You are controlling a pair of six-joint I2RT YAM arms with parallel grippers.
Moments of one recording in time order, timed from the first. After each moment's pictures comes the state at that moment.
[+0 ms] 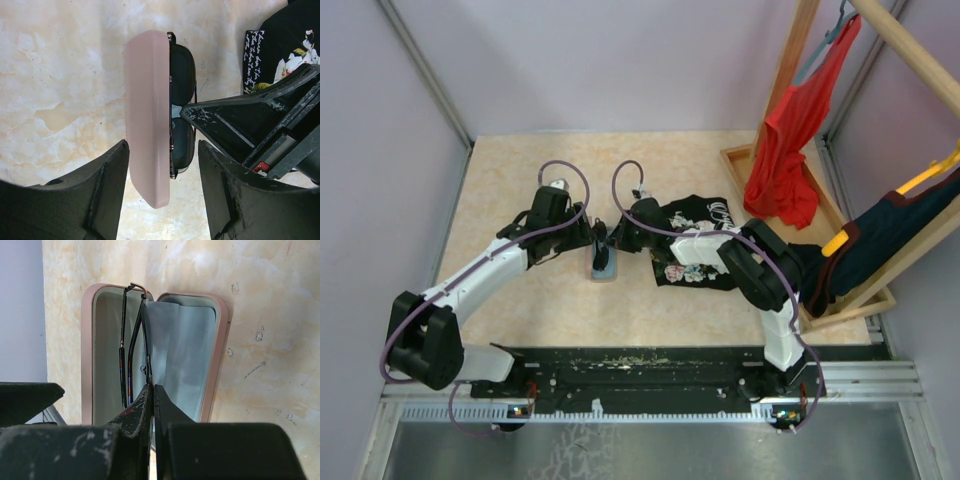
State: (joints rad) left arm -0.43 1.35 0.91 -0.34 -0.08 -0.57; right arm 0.77 1.99 1.15 0.30 -0.14 0.90
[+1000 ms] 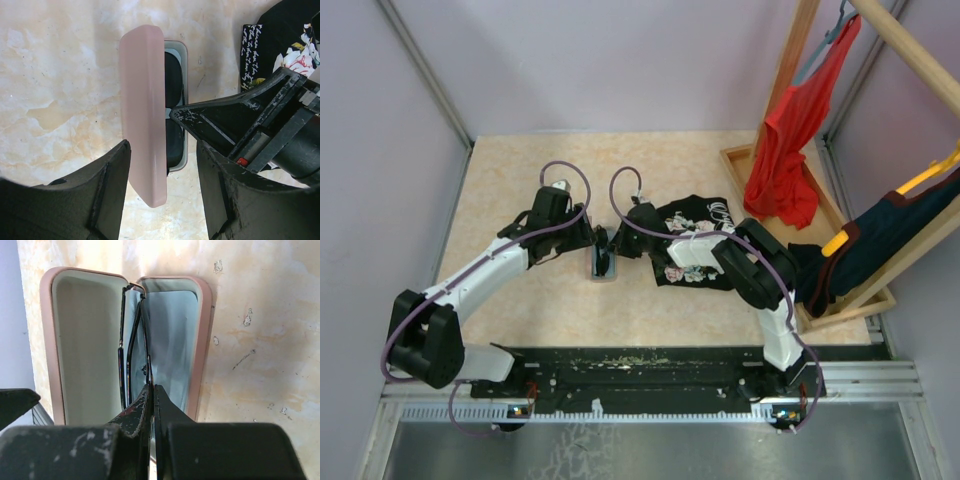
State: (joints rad) left arm -0.43 1.36 0.91 -0.34 -0.06 -0.57; right arm 0.79 2.01 1.15 0.27 -0.12 0.91
